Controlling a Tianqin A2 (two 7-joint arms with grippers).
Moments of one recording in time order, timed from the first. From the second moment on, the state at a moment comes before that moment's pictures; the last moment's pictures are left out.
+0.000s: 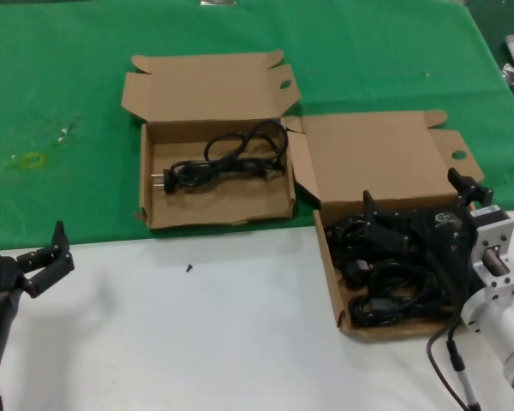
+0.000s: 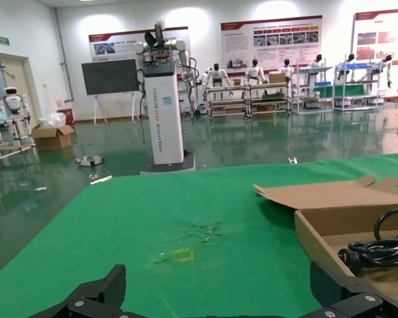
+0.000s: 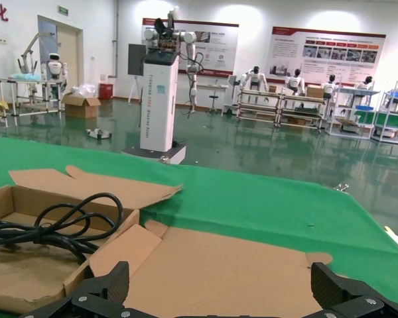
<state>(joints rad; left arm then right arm) 0.00 -0.30 1.60 -1.60 -1.80 0.00 0.00 0.04 0.30 -1.61 1.56 1.79 -0.03 -0.04</state>
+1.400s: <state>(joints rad) 0.00 -0.30 1.60 -1.60 -1.80 0.00 0.00 0.04 0.30 -1.61 1.56 1.79 -0.03 -0.04</state>
